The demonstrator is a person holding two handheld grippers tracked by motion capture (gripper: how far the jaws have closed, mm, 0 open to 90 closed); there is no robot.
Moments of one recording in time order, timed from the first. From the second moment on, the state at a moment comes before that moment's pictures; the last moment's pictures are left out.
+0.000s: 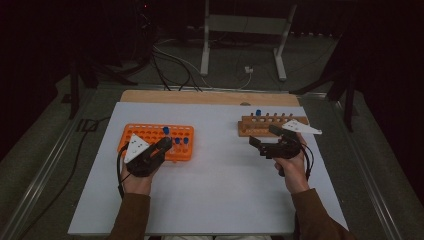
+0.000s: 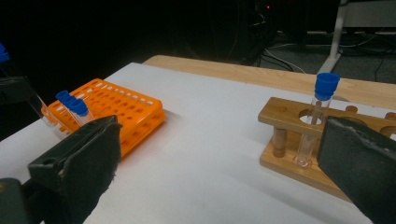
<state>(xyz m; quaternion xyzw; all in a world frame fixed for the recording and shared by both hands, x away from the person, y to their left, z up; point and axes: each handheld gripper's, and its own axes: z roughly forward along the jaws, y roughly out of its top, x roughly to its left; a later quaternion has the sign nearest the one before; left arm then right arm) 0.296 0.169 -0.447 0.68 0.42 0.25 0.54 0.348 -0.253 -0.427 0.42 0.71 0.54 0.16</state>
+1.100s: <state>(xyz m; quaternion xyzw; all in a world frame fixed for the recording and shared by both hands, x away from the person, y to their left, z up) 0.325 0.171 -0.494 0.70 0.47 0.28 0.46 0.349 -0.254 -0.428 0.42 0.71 0.54 0.16</state>
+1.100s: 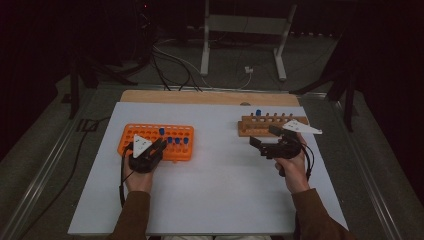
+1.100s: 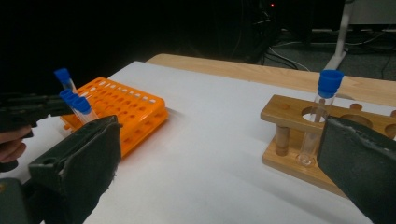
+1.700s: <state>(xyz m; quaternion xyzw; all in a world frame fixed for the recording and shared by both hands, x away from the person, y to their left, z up) 0.325 0.167 -0.504 0.72 0.47 0.27 0.42 0.349 -0.256 -0.429 0.42 0.71 0.55 0.15</state>
